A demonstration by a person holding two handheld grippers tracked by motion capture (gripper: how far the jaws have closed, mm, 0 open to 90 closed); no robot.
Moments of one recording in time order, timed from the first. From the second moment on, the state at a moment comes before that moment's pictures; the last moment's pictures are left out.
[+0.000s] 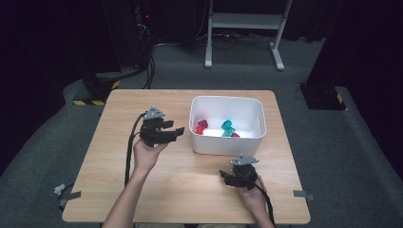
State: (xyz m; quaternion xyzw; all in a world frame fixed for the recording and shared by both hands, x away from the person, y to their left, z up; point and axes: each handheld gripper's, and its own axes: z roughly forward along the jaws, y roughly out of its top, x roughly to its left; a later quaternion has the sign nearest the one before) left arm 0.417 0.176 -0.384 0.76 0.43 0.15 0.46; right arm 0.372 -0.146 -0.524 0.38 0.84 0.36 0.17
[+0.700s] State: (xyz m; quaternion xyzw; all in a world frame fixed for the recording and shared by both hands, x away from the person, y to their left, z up) left arm 0.396 0.196 -0.398 0.76 0.45 0.17 0.44; right arm 0.372 -0.146 -0.524 0.38 0.84 0.36 0.17
